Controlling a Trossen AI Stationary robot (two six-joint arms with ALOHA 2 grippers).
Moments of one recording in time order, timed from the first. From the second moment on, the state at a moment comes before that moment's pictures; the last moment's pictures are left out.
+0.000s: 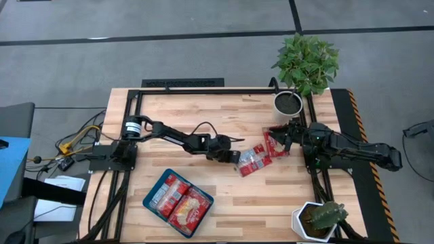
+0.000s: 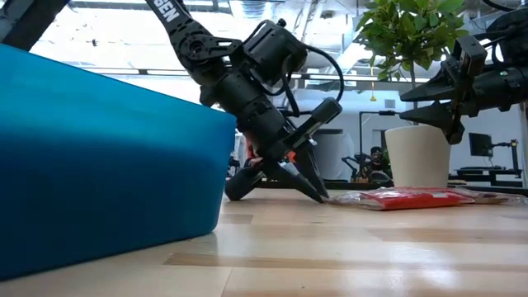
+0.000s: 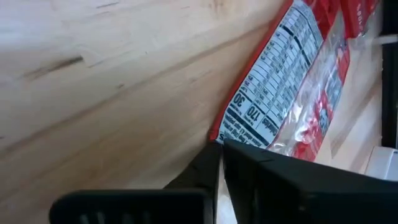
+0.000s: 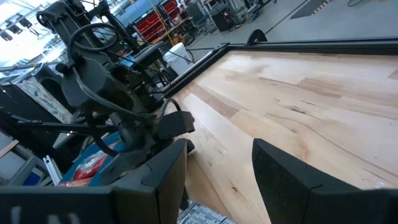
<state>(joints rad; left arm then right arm) 0.02 2.14 1.21 0.19 0.03 -1.24 -0.27 0.15 0.01 0.01 0.03 0.59</state>
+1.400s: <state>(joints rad) -0.08 1.67 1.26 -0.21 -0.11 -1.18 -0.19 0.22 0.01 0.02 -0.01 0.44</state>
